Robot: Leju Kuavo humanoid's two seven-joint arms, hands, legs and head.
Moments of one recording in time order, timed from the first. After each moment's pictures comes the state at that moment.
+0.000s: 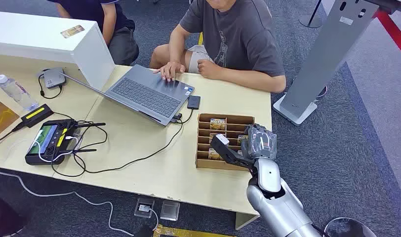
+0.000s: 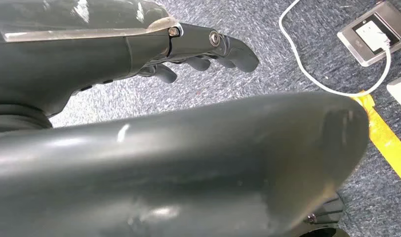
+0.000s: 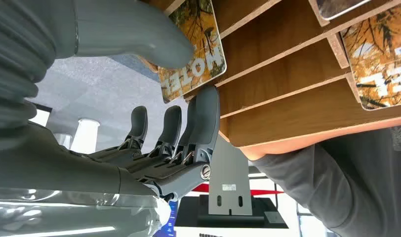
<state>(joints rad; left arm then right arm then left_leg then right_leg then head) -0.13 -0.04 -1.25 -0.26 0.61 0.49 0.06 -0.51 0.02 0.64 -1.01 1.17 -0.24 0.38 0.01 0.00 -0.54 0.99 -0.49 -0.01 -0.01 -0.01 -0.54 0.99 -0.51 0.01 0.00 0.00</state>
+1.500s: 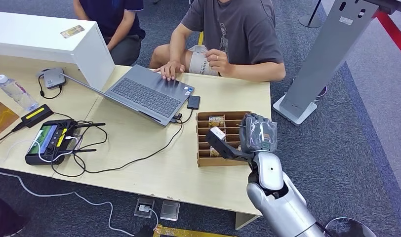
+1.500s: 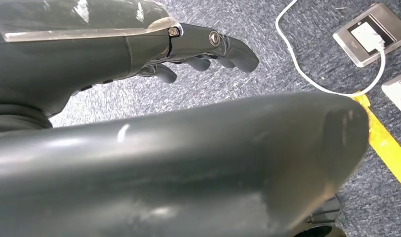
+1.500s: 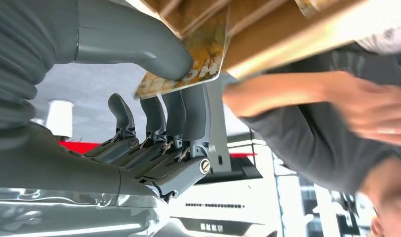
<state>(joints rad) -0.13 -0.04 -1.25 -0.27 0.60 0.50 0.06 -0.50 -0.01 0.65 -1.24 1.24 -0.18 0.39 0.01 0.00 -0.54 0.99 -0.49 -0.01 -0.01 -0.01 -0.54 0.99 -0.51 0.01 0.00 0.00</state>
